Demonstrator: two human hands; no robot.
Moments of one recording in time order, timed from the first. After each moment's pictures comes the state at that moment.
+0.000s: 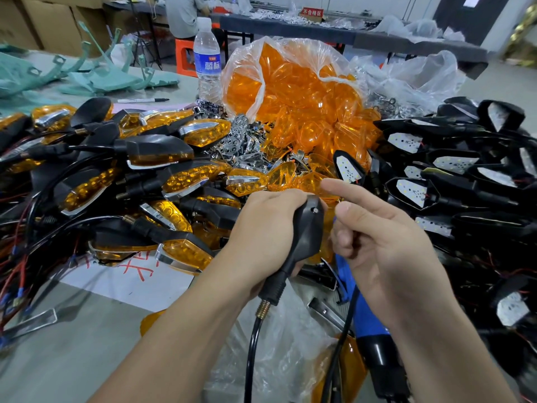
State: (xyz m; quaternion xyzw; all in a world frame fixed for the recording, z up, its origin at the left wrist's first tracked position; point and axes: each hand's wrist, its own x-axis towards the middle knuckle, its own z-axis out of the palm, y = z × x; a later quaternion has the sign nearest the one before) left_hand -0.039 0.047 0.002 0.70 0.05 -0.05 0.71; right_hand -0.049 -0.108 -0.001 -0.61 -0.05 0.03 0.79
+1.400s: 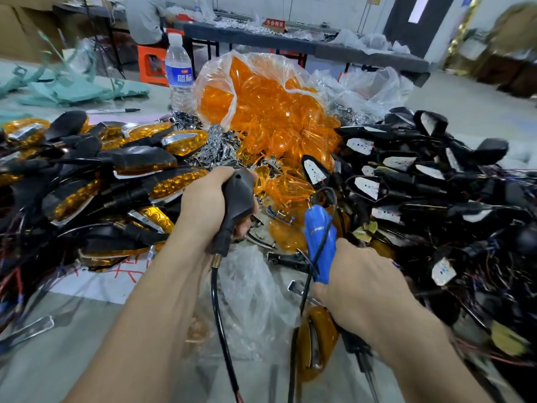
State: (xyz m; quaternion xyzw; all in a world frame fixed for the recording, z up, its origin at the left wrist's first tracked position) left_hand -0.020 0.089 0.005 0.65 0.04 0.01 0.76; right_hand -0.098 -0.114 0.000 -0.99 0.08 0.06 0.07
